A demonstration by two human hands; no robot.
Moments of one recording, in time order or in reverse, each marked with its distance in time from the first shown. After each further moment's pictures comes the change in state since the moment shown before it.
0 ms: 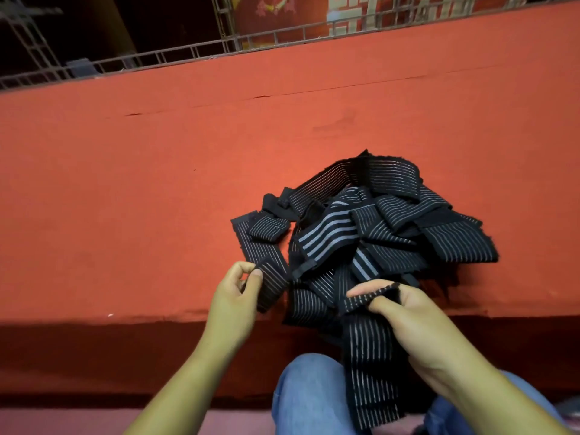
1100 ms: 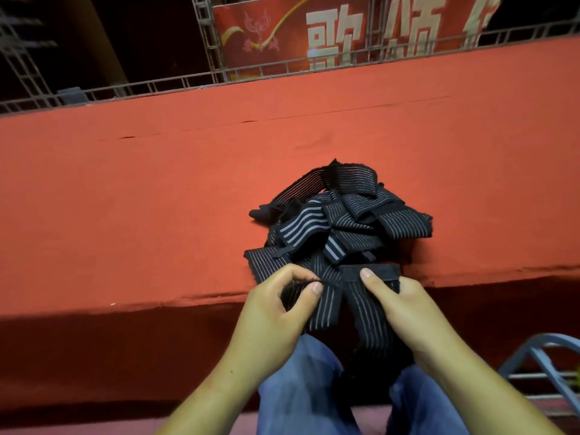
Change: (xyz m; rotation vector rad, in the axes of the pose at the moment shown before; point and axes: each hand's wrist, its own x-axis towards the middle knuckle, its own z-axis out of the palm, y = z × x) left_hand -0.127 0.092 0.022 0.101 -0.235 0.328; right_hand -0.070 0.016 -0.025 -0.057 0.204 -0.141
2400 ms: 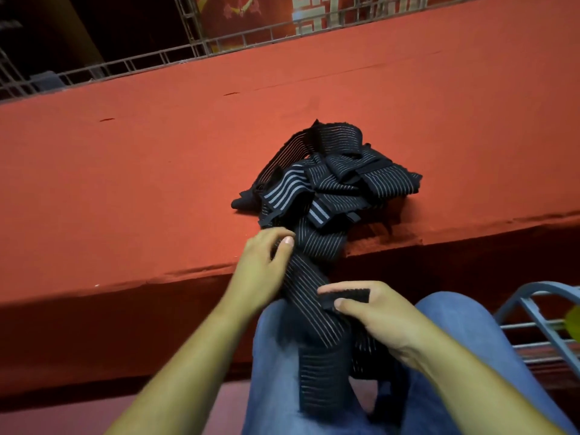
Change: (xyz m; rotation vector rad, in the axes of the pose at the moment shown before) left_hand 0.040 -0.085 0.033 0.323 -0.057 0.007; right_hand -0.014 0.067 0.001 0.039 -0.320 0.137
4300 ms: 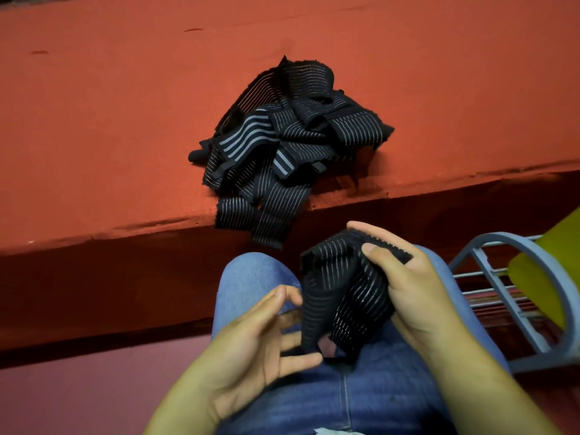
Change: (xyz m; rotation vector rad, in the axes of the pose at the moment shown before) left_hand -0.136 0.060 0.027 -1.323 -0.596 -0.856; right_hand -0.055 0.010 -0.031 0.436 0.313 -0.200
